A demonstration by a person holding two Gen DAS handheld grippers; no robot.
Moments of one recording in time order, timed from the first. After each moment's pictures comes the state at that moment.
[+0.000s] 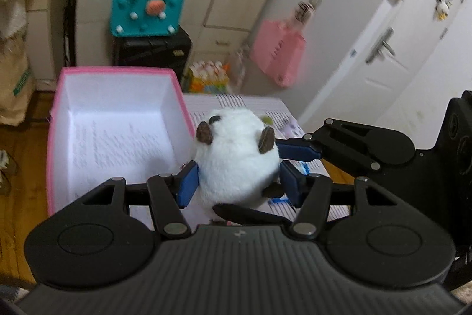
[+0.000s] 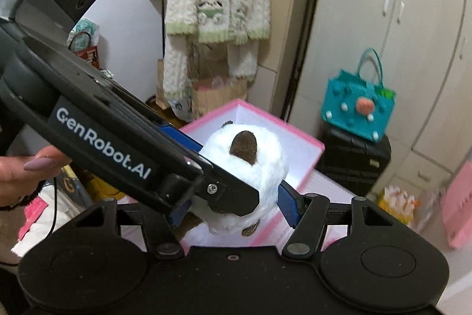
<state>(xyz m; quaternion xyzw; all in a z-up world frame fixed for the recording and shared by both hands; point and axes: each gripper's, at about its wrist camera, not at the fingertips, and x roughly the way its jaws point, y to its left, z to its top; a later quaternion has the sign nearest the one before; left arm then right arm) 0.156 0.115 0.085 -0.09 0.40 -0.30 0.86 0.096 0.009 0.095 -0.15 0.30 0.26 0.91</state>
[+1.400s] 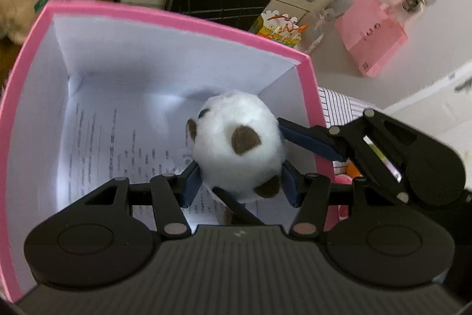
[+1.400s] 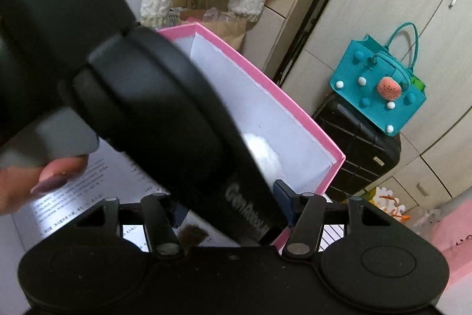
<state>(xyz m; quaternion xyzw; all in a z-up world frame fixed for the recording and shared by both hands) 0.360 0.114 -0.048 -0.14 0.54 -0.18 0.81 0.272 0.054 -0.012 -0.28 0.39 0.23 0.85</state>
